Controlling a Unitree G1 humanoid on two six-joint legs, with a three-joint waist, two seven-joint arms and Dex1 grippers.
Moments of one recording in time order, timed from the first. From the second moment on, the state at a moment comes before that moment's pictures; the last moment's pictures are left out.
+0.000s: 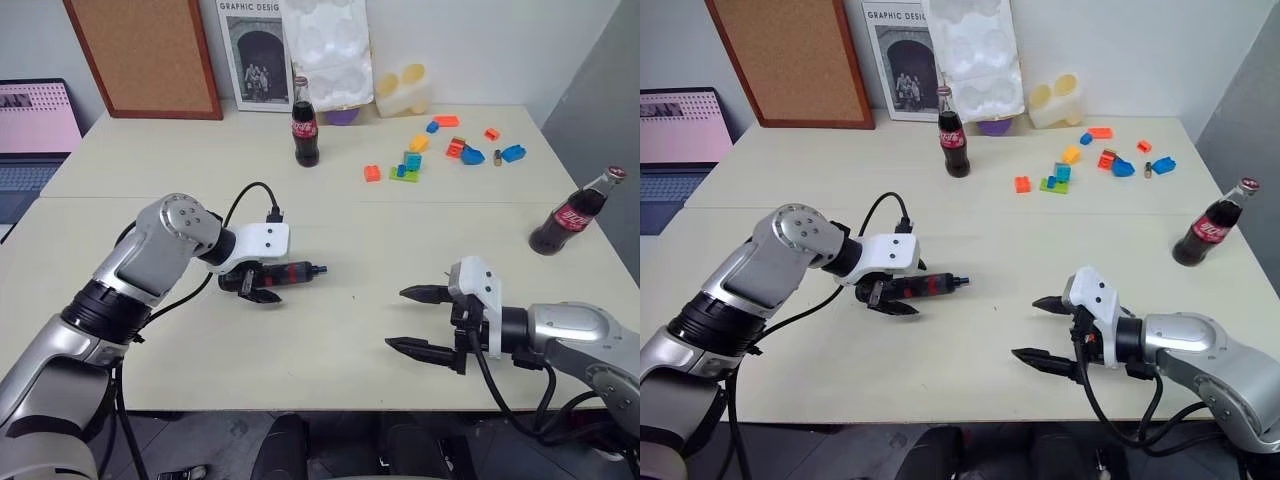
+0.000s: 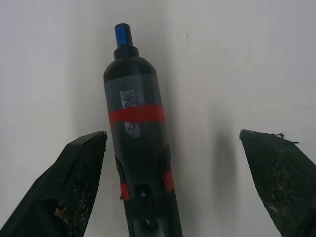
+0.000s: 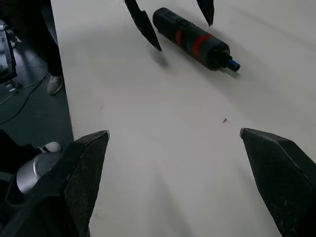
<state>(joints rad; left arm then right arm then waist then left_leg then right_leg) -0.83 0.83 -0.49 0.13 0.06 0.38 -1.38 -0.14 -0.79 0.02 -0.75 0.77 0.89 0.67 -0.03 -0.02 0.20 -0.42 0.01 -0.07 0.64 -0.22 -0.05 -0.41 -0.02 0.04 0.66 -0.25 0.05</state>
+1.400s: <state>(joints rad) -0.93 0.58 -0.51 0.41 0.23 0.23 -1.33 -0.08 -0.74 0.04 -0.81 0.75 0.88 0.57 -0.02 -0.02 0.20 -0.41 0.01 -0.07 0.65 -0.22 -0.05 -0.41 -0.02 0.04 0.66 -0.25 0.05</state>
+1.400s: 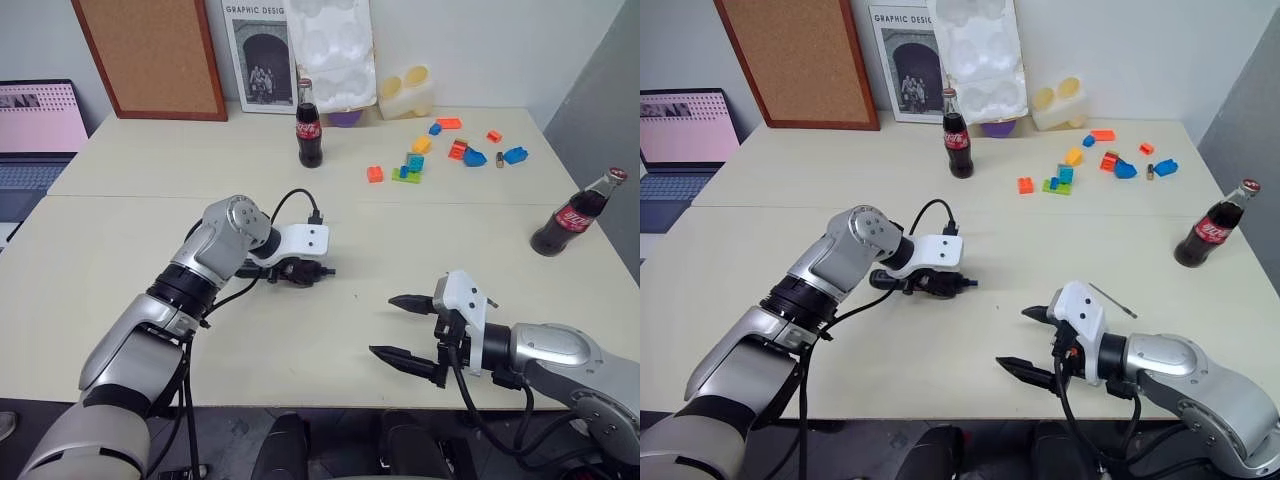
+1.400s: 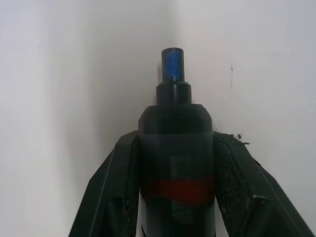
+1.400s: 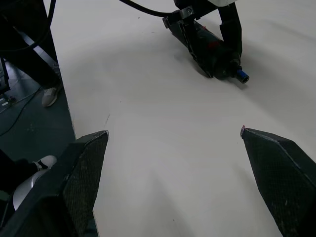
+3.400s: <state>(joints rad) -0.28 0.17 -0.08 -0.20 -0.17 0.21 -0.42 -0.37 -0.99 -0.06 -0.47 0.71 0.87 0.69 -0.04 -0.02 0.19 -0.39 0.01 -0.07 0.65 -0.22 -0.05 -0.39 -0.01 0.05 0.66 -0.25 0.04</state>
